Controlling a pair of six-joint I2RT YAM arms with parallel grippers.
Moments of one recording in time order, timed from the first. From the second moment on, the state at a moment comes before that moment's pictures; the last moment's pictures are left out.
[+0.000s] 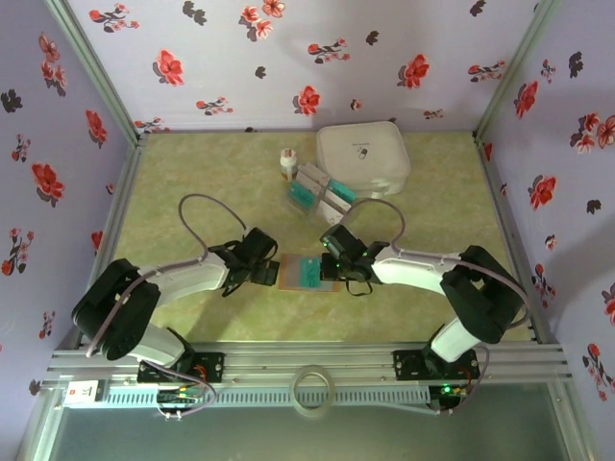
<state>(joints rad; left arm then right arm) -0.75 1.47 0.69 -0.39 -0.32 -0.44 0.84 1.57 0.79 -0.28 0.00 0.79</state>
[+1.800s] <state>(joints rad) -0.76 1.52 0.72 -0.38 -0.31 -0.44 0.88 1.72 0.91 -0.21 -0.09 0.79</state>
